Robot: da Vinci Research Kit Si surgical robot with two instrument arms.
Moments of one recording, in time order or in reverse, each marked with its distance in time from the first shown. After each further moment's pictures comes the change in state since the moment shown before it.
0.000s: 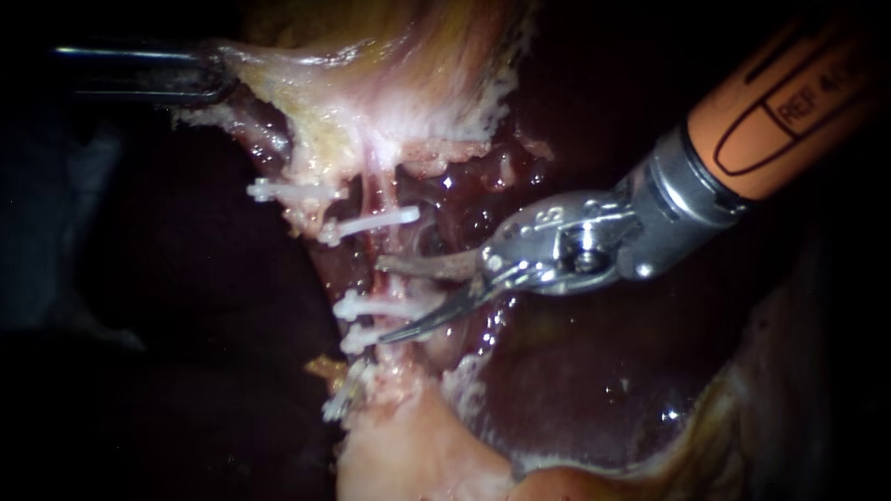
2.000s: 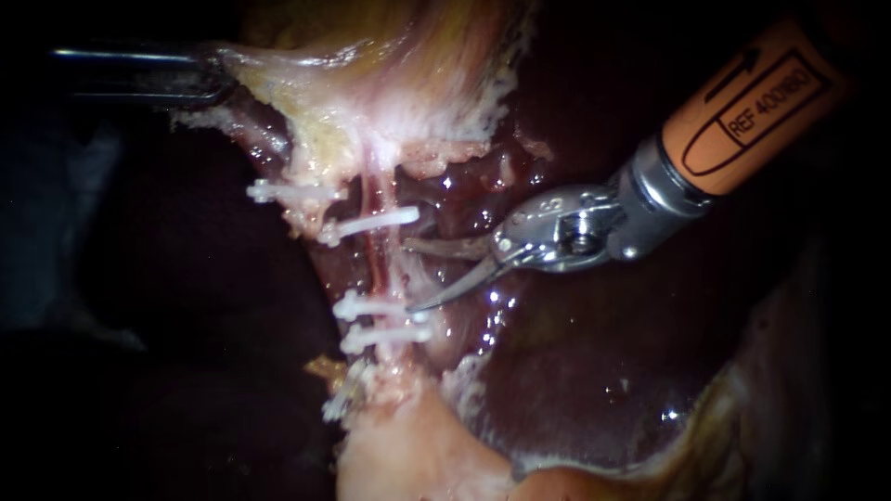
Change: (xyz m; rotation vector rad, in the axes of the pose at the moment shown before) right arm -0.006 0.007 0.003 0.028 -0.006 -0.005; left arm 0.000 0.000 0.000 0.000 0.000 0.001
